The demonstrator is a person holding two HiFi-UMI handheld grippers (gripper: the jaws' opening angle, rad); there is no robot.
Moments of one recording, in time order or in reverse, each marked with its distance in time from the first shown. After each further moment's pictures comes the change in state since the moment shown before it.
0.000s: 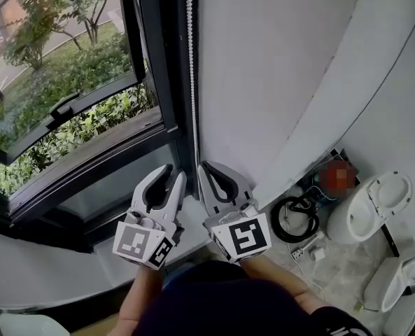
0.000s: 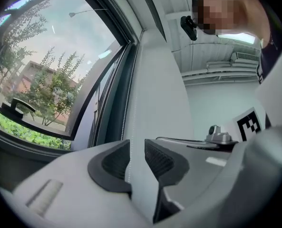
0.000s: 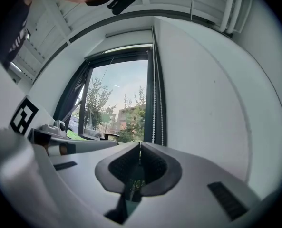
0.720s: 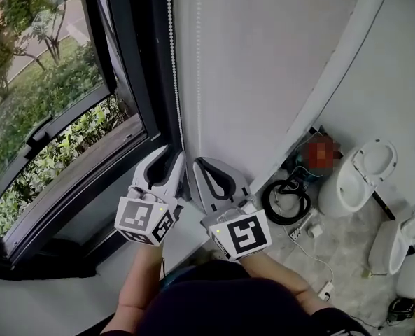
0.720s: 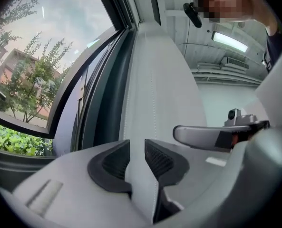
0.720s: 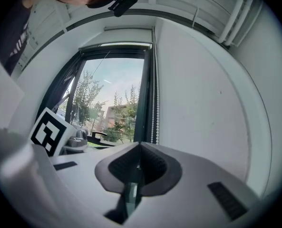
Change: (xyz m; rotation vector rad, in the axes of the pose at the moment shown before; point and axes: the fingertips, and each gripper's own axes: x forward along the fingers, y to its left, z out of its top) left arm 0.067 0.018 -0.019 0.018 0.059 -0.198; right arm 0.010 -0.011 0.004 -0.051 0.016 -0.160
